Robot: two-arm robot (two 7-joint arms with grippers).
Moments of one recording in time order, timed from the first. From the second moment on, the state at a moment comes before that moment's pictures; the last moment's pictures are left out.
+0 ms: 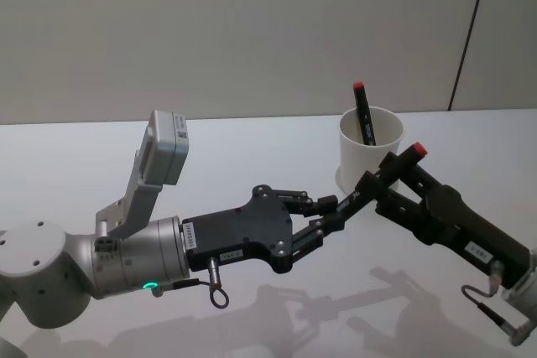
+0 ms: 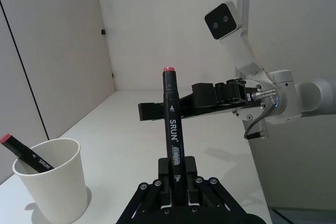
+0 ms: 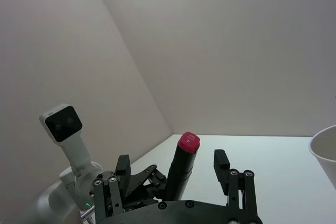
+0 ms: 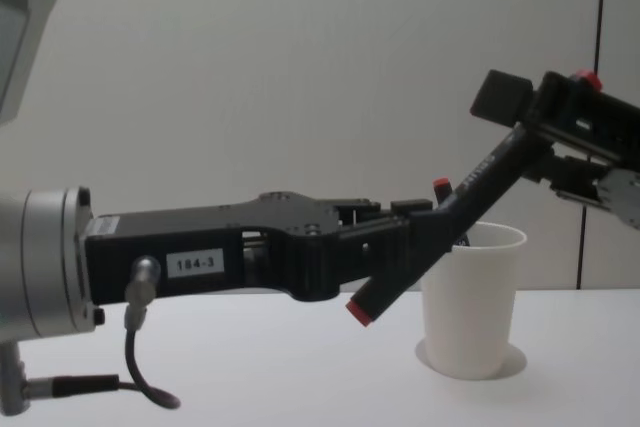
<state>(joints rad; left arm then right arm) -0.22 0.46 0.35 -1.66 -0.51 0.11 -0.95 -0.08 0.47 -0.25 -1.85 0.96 0.09 0.60</state>
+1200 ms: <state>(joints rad) -0.22 0.46 0.35 -1.66 -0.51 0.11 -0.95 -0.07 0.46 -0.26 -1.84 0.95 0.07 0.58</state>
